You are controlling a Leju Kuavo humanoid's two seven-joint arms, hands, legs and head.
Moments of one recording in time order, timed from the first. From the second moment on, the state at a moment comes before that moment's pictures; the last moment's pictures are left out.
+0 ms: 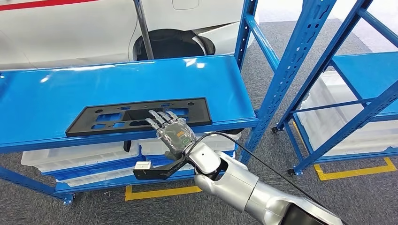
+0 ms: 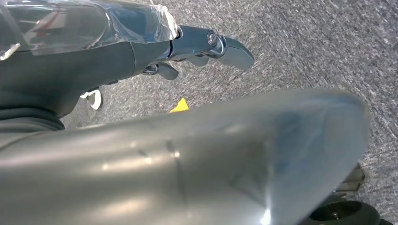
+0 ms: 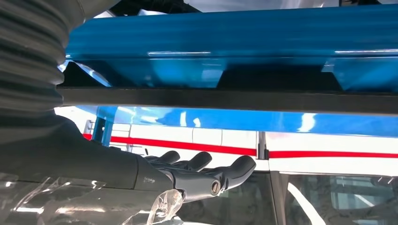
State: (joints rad) left arm -0.15 -0.01 -1.17 -0.24 0.91 0.39 0.14; right arm -0.75 0.13 1.09 -1.11 0.91 -0.23 0.17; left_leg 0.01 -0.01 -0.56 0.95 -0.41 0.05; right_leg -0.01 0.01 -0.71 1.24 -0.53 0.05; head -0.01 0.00
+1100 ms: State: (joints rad) left arm -0.15 -0.01 -1.17 -0.23 0.91 0.39 0.14; right arm -0.75 0.12 1.10 -1.10 0.91 -0.23 0.17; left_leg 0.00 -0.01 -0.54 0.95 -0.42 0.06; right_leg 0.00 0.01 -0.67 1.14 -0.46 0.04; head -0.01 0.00
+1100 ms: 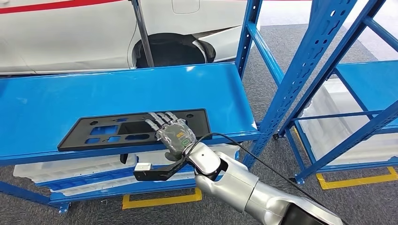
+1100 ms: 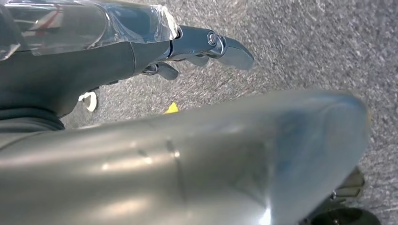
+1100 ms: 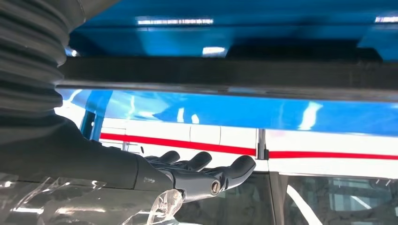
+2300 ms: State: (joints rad) left arm -0.15 -0.02 -1.17 -0.23 0.91 0.39 0.08; right arm -0.75 0.12 1.11 -1.10 0.87 -0.17 0.20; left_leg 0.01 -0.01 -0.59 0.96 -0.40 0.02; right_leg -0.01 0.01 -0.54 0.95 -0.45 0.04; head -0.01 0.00
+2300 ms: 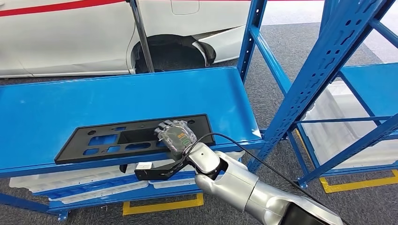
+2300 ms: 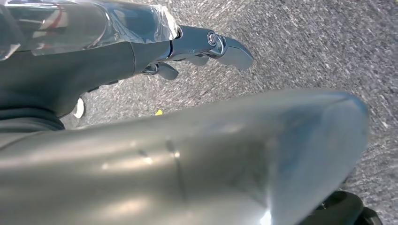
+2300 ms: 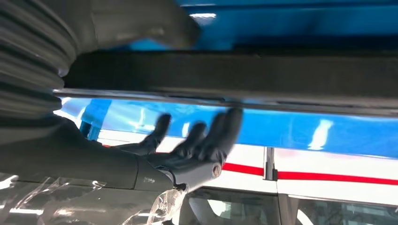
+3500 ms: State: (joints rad) left arm -0.16 -0.02 -1.18 -0.23 0.86 0.43 0.04; right arm -0.77 0.10 1.11 -1.10 0.87 -0.20 0.21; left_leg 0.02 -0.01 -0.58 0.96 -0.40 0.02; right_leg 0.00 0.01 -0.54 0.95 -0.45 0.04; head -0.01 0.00
